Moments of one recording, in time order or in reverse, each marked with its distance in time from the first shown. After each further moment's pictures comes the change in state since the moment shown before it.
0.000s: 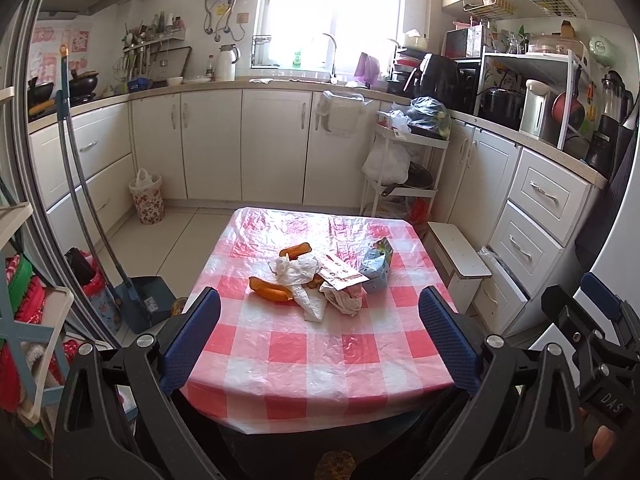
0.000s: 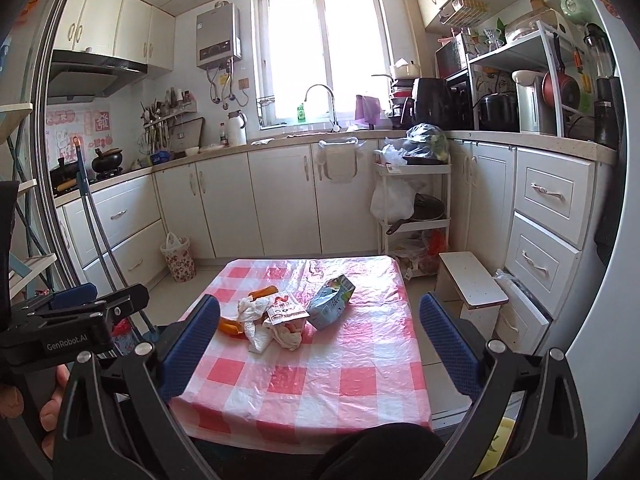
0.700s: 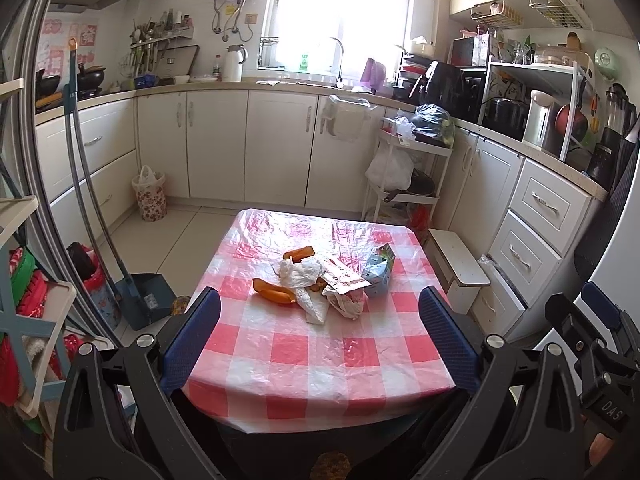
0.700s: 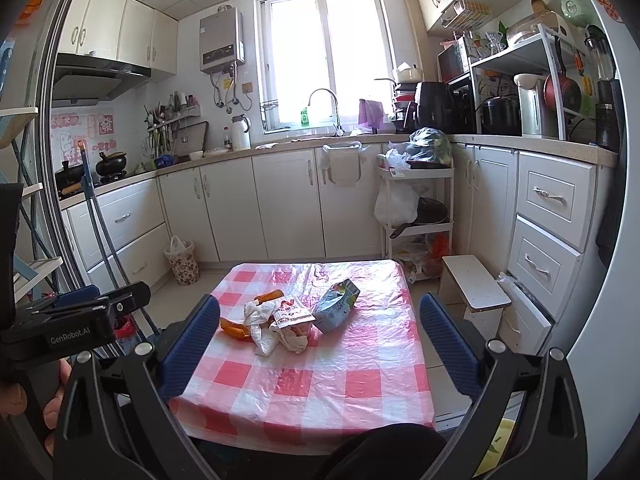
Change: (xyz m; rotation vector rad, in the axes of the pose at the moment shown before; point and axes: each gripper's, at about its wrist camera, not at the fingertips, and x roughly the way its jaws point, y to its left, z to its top) left arm -0.006 0.009 0.005 -0.038 -0.010 0.000; right arm -0.003 0.007 0.002 -0.005 -0.008 0.014
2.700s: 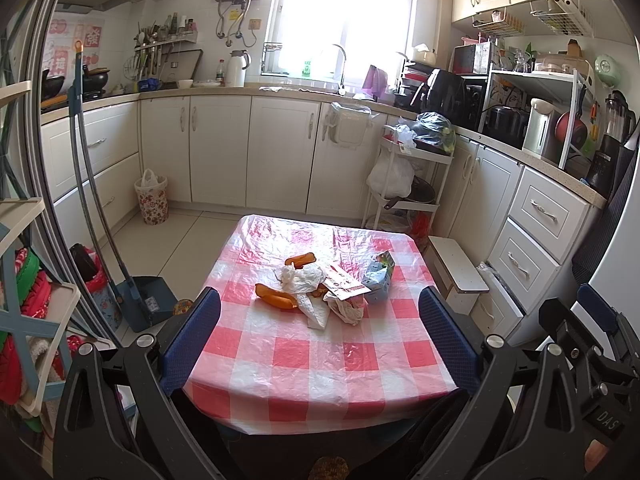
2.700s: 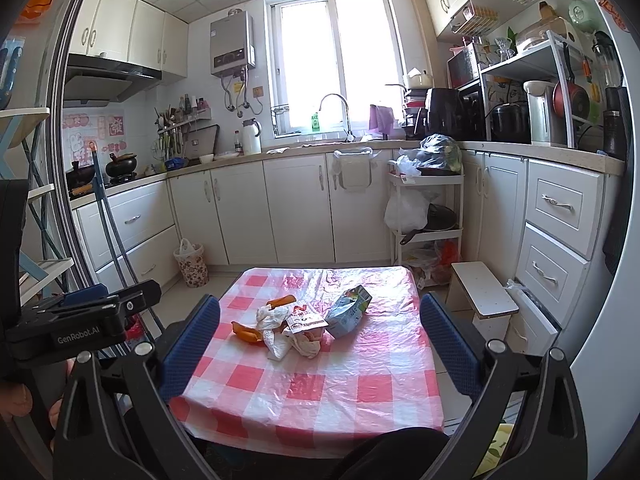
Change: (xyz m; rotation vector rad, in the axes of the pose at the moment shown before) left arm -0.007 0.003 0.005 -0.013 -0.021 0.001; right arm -0.004 0.016 0.009 -0.011 -0.012 0.030
